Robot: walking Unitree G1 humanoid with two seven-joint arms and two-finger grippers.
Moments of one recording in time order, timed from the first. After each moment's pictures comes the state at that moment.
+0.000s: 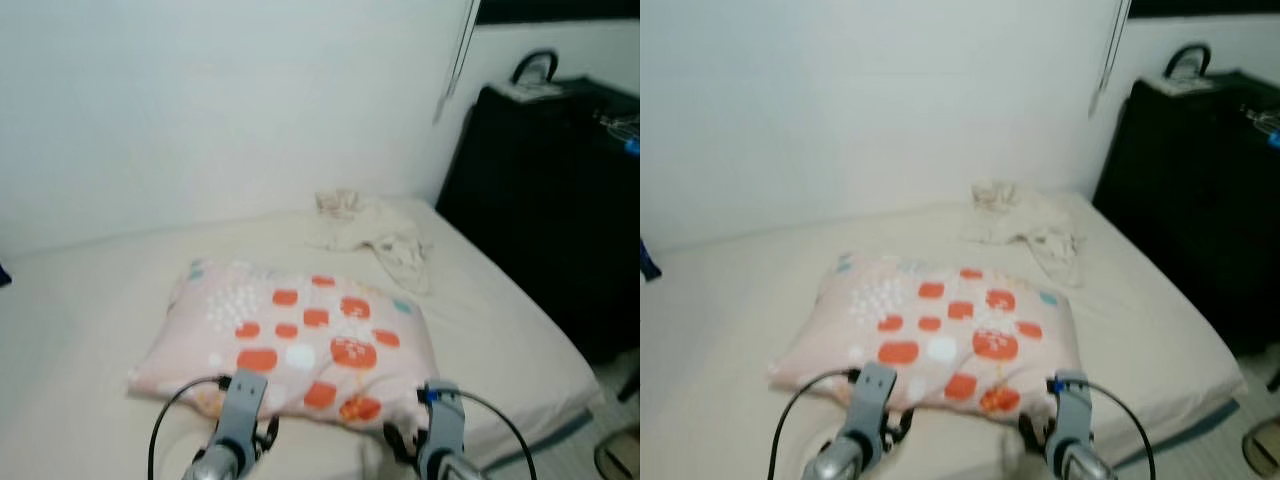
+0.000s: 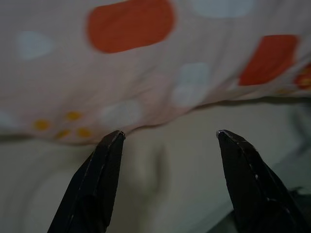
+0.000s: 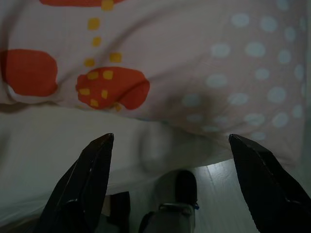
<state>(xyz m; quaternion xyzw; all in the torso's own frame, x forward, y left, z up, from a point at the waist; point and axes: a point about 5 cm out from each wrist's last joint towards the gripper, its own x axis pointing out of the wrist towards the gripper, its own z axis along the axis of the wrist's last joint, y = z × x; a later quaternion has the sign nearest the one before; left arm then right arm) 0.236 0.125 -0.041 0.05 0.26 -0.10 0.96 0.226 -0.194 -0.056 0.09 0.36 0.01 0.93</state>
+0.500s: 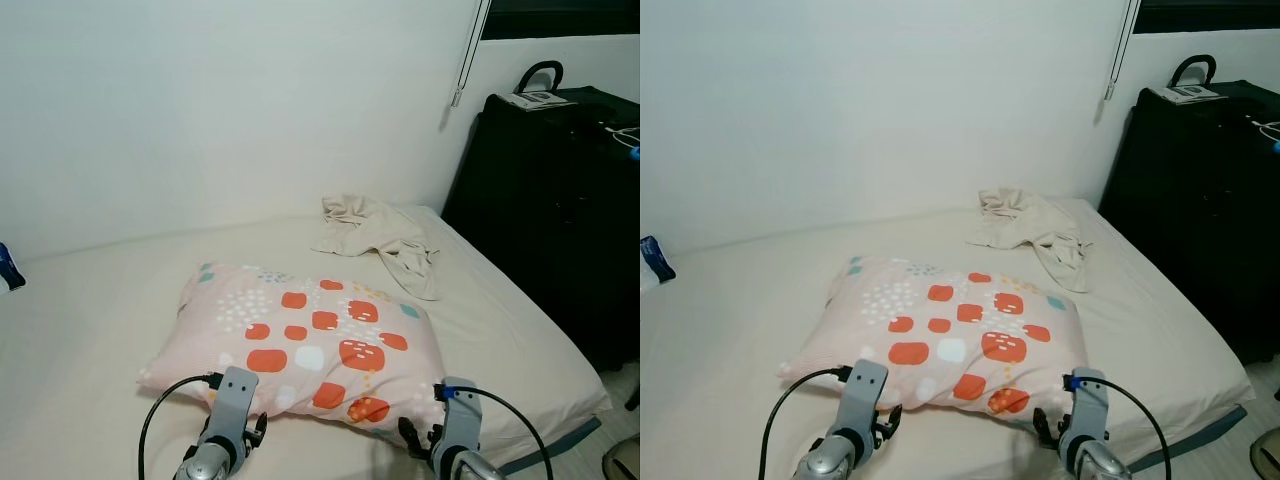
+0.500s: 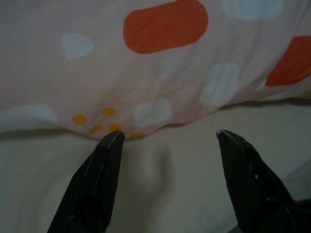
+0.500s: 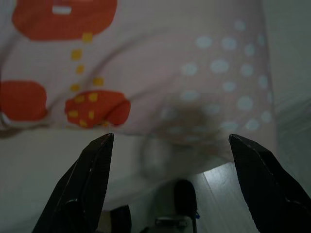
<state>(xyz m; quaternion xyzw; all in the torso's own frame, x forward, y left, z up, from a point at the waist) 0.241 0.132 -0.039 0.06 0.26 -0.08 0.96 0.233 -0.214 -0.048 0.11 0.35 -0.03 0.93</state>
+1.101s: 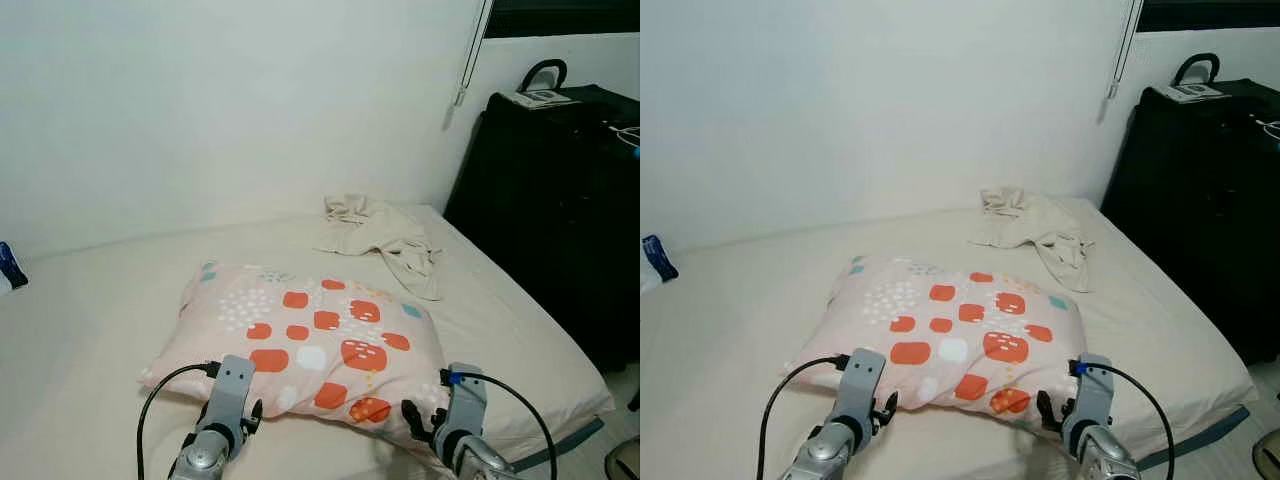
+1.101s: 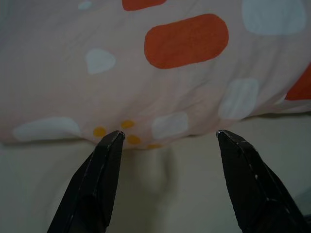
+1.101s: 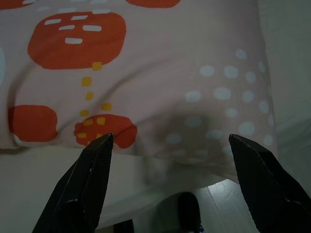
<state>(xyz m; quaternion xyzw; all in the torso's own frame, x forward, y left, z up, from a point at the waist) 0.252 0.135 -0.032 0.08 0.25 -0.06 0.96 0.245 -0.215 -0.039 0.11 0.33 -0.03 0.94</state>
